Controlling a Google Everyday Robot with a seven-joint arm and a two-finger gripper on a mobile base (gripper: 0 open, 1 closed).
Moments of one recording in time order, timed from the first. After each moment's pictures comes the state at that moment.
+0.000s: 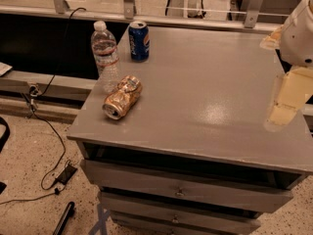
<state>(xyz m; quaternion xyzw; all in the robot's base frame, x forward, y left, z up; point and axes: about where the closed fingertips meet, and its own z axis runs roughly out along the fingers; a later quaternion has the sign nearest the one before) 0.438 -0.217 0.976 -0.60 0.78 -0.03 0.16</state>
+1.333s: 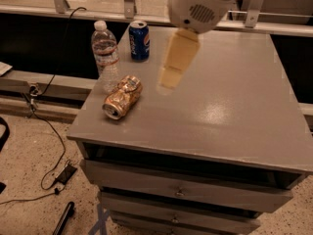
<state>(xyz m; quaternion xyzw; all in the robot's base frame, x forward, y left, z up) 0.494 -0.033 1.013 -0.66 0.71 0.03 0.25</state>
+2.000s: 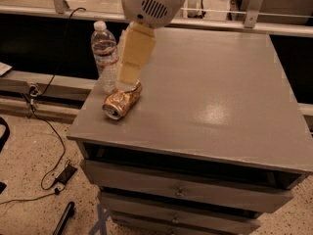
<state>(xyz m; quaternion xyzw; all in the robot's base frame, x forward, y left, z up) 0.495 0.044 1.028 -0.69 0.66 0.04 0.29</state>
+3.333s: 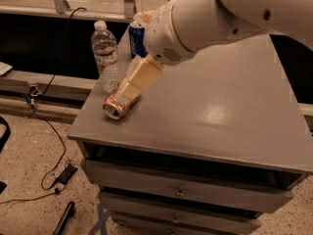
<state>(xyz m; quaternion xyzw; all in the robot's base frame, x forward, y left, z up) 0.515 0.045 0.992 -0.62 0.63 0.13 0.44</state>
